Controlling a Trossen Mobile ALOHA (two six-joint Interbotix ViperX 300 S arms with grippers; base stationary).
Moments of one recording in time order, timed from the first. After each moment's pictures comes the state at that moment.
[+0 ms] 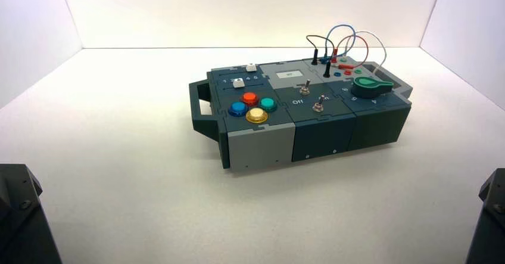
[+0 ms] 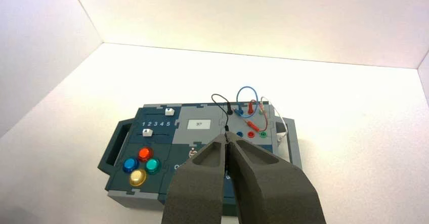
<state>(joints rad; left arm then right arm) -0.20 -1.16 1.06 -0.16 0.56 -0.05 0.33 -1.38 1.14 0.08 0.67 0.08</state>
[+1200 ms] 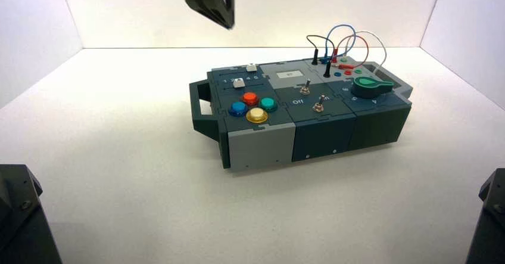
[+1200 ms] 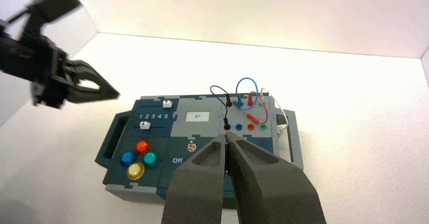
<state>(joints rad) -0.68 -0.13 0.68 -0.16 0.51 0.00 0.33 -1.34 1.14 0.08 0.67 0.07</state>
